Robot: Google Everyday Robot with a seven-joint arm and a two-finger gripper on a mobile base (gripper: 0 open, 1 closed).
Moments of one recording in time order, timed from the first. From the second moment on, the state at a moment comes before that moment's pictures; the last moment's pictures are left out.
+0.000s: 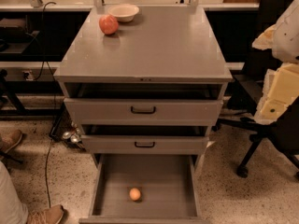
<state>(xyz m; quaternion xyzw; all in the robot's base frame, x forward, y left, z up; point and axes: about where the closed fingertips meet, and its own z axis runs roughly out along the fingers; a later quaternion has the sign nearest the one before) 0.438 -0.216 0.979 -0.60 0.78 -0.04 0.16</state>
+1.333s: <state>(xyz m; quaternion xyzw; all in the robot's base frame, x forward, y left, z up) 0.428 -0.138 0.771 -0.54 0.80 0.16 0.18</state>
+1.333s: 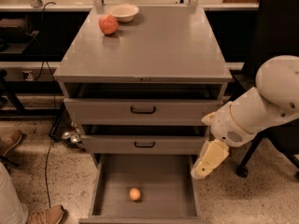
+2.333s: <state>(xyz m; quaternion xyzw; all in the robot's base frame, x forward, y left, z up) 0.432 -0.125 0.682 -0.52 0.80 0.23 0.19</state>
